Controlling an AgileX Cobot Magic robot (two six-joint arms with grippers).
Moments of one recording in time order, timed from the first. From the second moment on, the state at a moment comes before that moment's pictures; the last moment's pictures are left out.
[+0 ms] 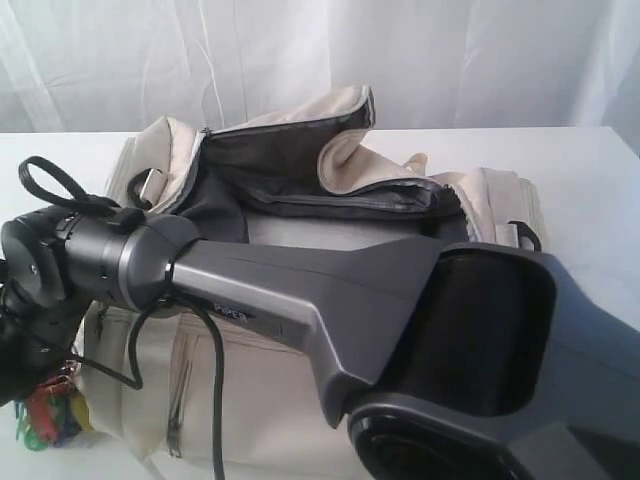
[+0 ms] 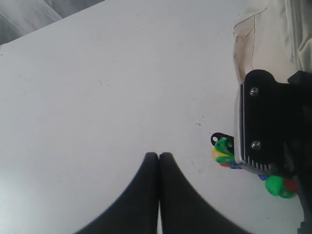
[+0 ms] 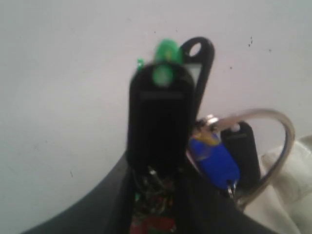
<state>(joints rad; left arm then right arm) -0.50 0.54 -0.74 0.59 1.09 -0.29 1.22 2.44 -2.13 0.27 0.78 -0.33</state>
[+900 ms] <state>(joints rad) -0.50 0.54 -0.74 0.58 1.09 -0.29 1.20 2.27 -2.12 0.17 0.96 -0.31</state>
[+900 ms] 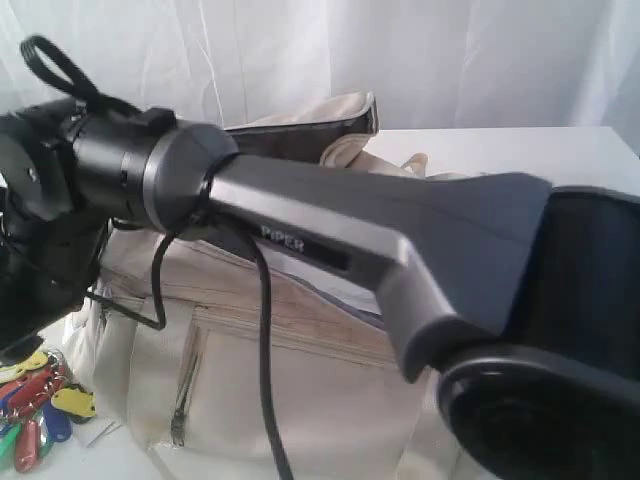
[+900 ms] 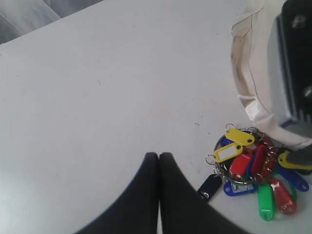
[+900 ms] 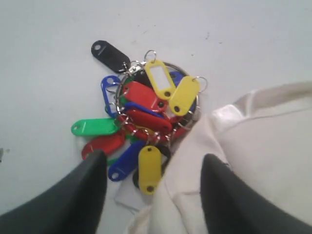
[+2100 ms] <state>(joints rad) -0.50 0.54 -0.62 0.56 0.96 -0.27 1.09 1.33 -1.41 -0.24 1.04 0.10</state>
